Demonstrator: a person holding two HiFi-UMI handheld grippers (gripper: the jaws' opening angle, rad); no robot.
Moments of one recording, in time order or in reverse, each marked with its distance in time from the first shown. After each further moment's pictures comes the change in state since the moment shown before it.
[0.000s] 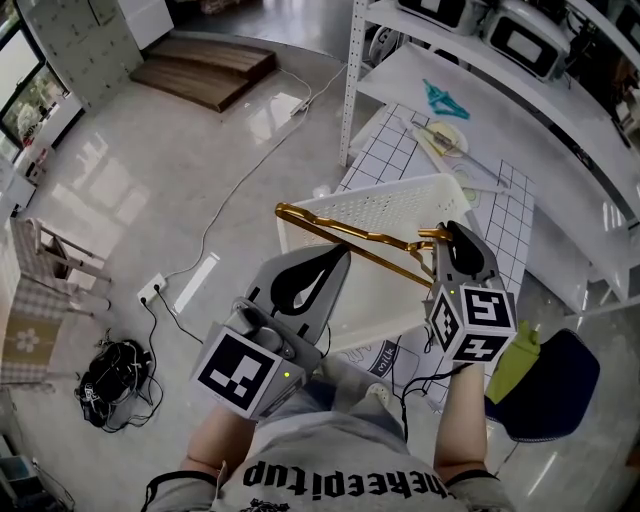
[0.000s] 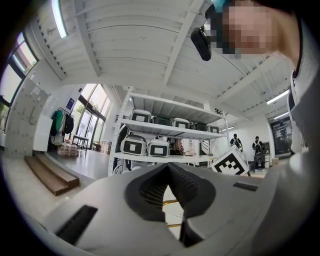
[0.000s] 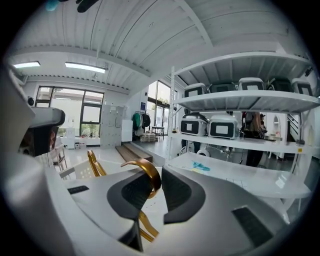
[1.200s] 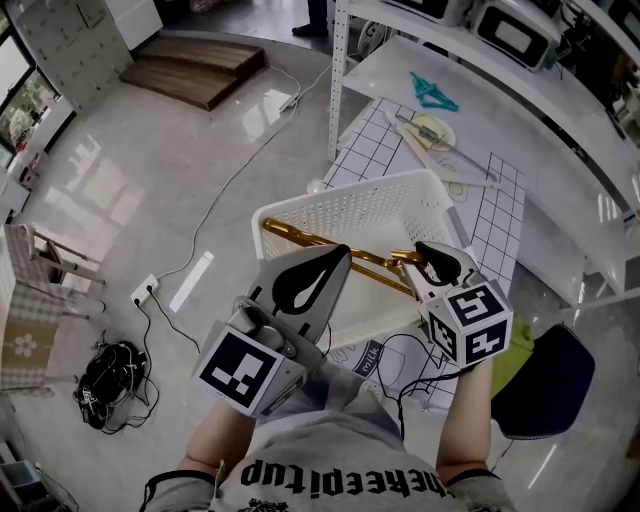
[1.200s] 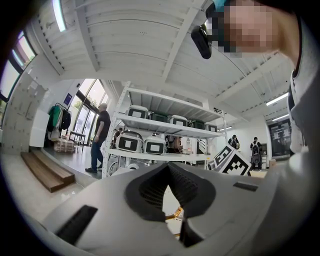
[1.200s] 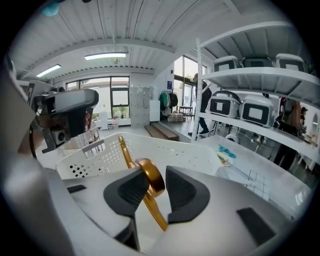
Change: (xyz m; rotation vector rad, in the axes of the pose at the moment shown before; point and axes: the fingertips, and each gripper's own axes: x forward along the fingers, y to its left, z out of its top) left arm 0.034 -0.023 -0.015 -0.040 0.056 -0.032; right arm -0.006 0.018 -0.051 -0.137 0.264 0.353
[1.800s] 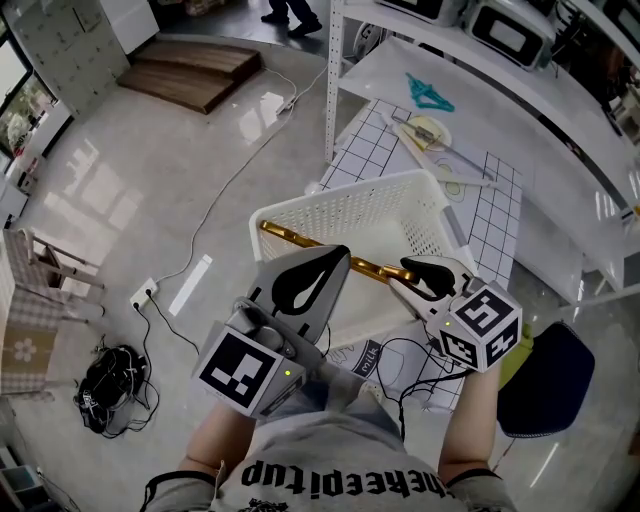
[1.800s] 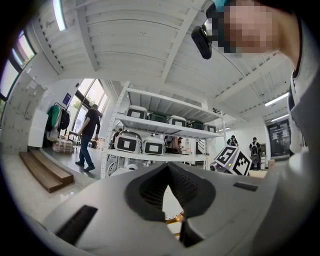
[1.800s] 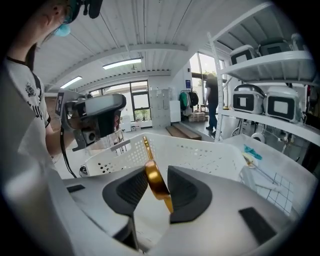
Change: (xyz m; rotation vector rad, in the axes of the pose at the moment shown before) left arm 0.002 -0.004 0.001 -0.004 0.003 -0.014; right arm -0.013 0.035 -0.005 -0.046 -0.016 0.269
